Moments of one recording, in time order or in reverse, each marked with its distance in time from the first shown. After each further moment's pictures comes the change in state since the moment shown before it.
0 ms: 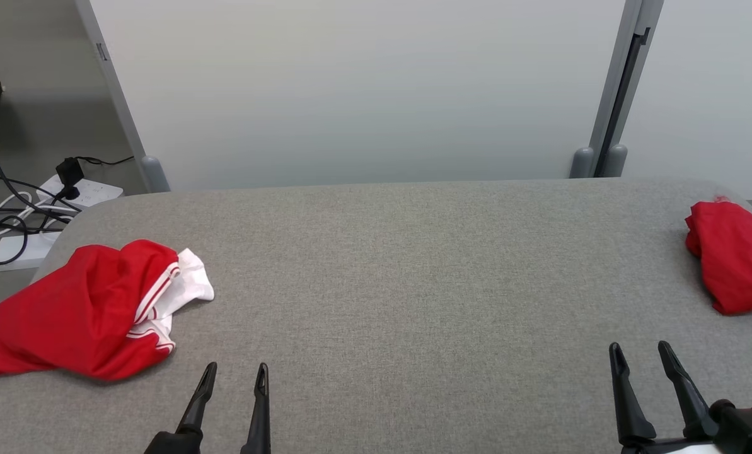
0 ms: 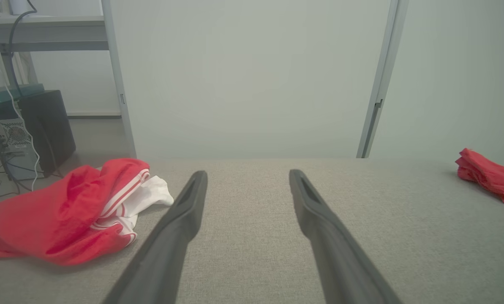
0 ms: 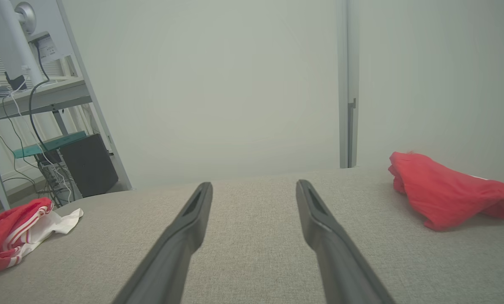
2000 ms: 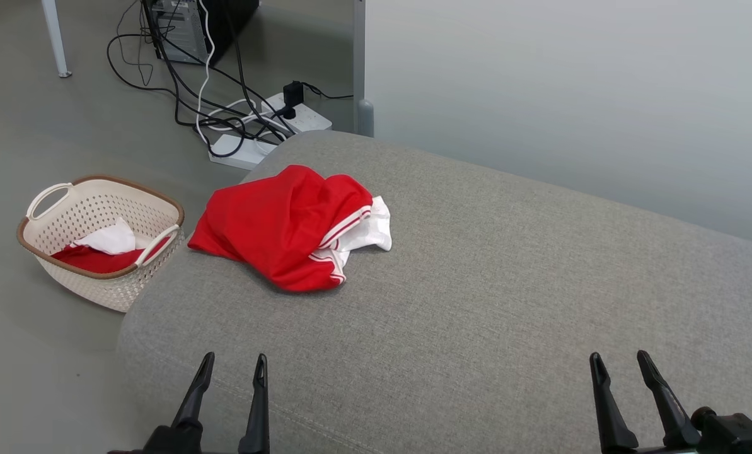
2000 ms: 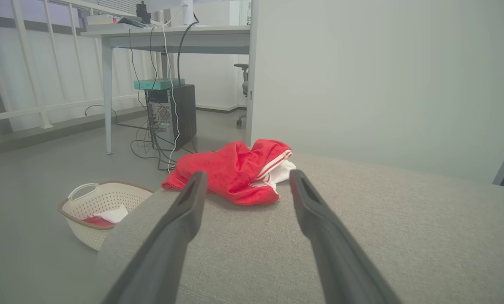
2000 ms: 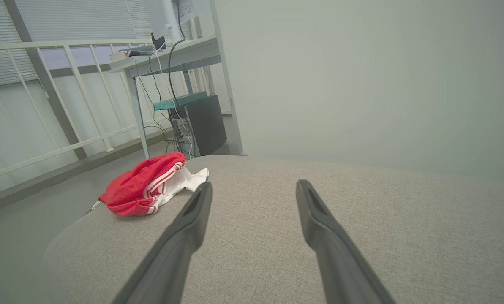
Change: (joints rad) left arm -0.005 0.001 0.005 -0.027 0.032 0.001 0.000; right arm 0.018 0.006 0.043 0.000 0.033 0.000 0.000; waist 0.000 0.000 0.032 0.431
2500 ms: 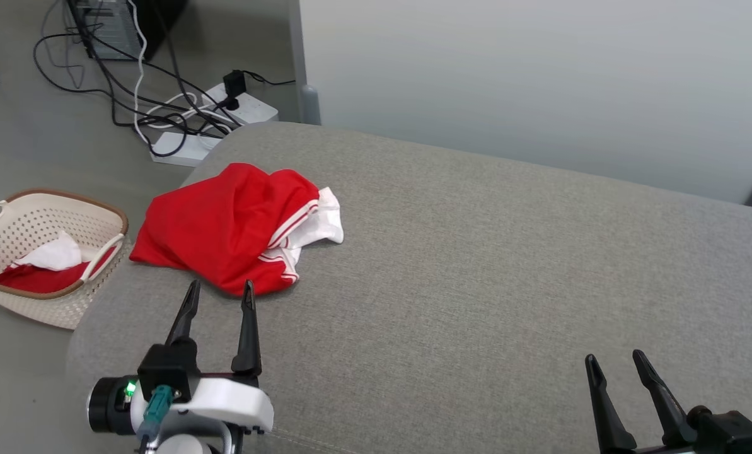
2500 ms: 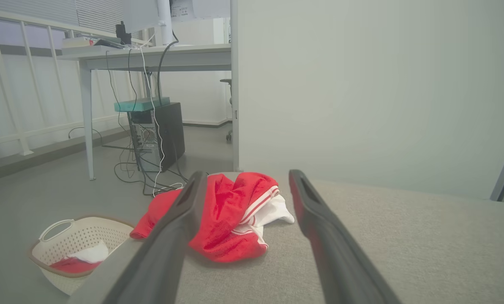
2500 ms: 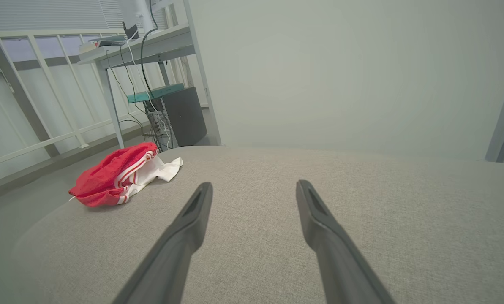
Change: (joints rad) left arm -0.217 -0.003 0.003 0.123 -0.016 0.052 0.000; right arm -0.002 -0.034 0.030 0.001 -0.001 0.000 0.000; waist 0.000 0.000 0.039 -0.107
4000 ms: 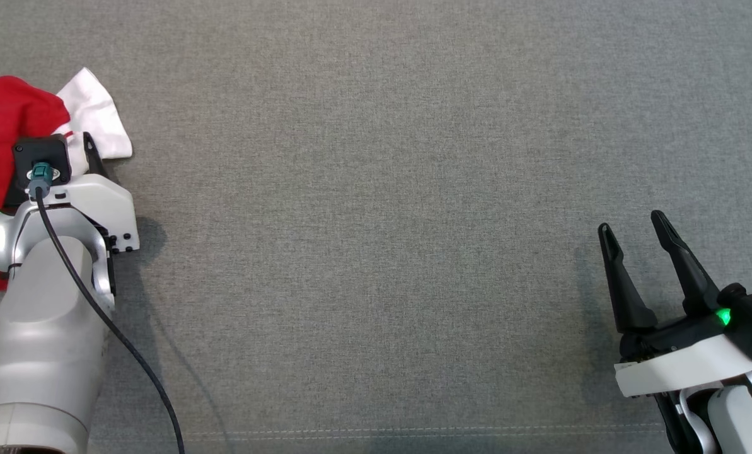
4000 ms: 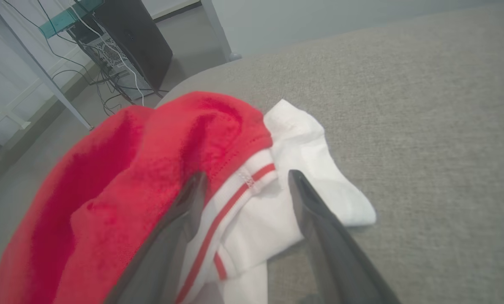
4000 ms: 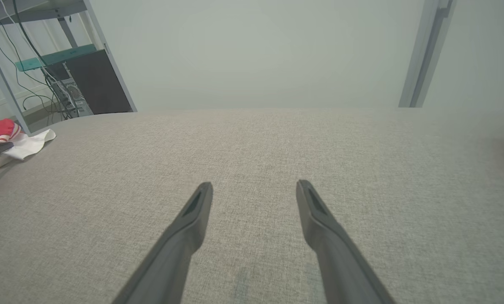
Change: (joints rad) left arm -0.830 0.145 0.113 0.982 0.096 0.095 0.000; right arm -0.295 -0.147 0.072 -0.045 0.049 0.000 0.000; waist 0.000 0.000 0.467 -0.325
